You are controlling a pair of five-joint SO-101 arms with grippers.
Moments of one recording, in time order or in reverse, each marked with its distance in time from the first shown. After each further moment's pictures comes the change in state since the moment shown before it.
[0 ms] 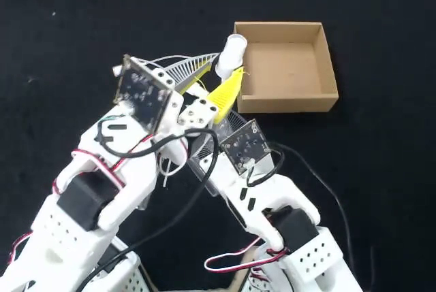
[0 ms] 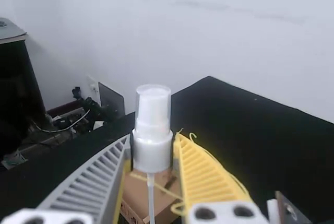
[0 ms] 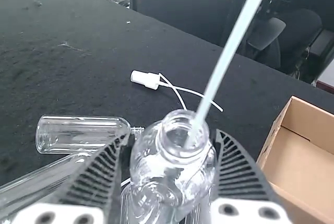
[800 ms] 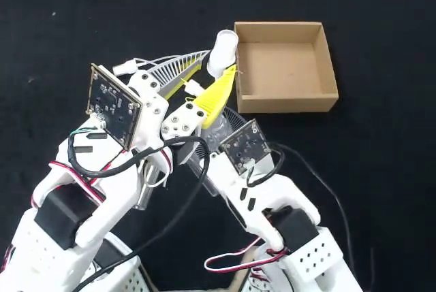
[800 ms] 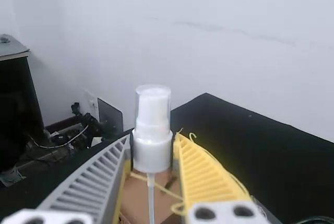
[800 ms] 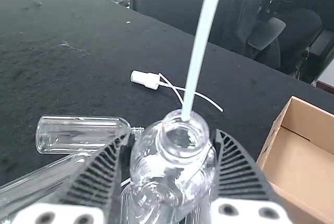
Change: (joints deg) left arm 0.5 -2.8 -5.3 4.3 0.5; right arm 0.0 0.0 0.0 0.0 0.0
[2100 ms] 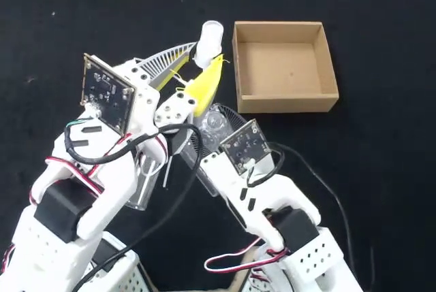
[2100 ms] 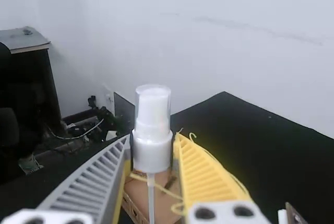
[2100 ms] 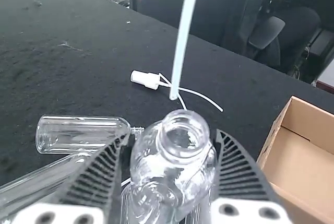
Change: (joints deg) left arm -4.2 0.8 0.6 -0.5 0.5; right arm 0.0 0.0 0.0 0.0 0.0
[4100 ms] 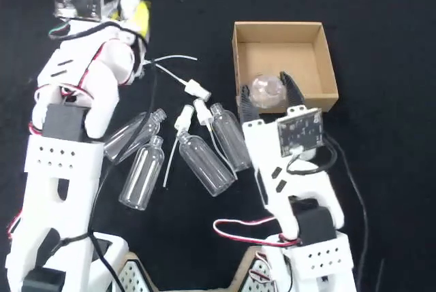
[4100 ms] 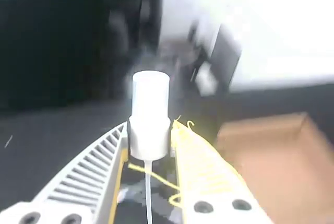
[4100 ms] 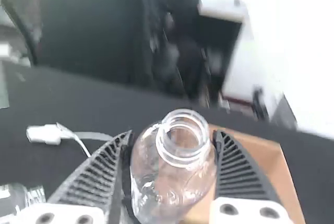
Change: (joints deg) left arm -25.7 22.7 -7.3 -5.0 1.8; right arm 19.2 -0.1 -3.8 -9.8 0.0
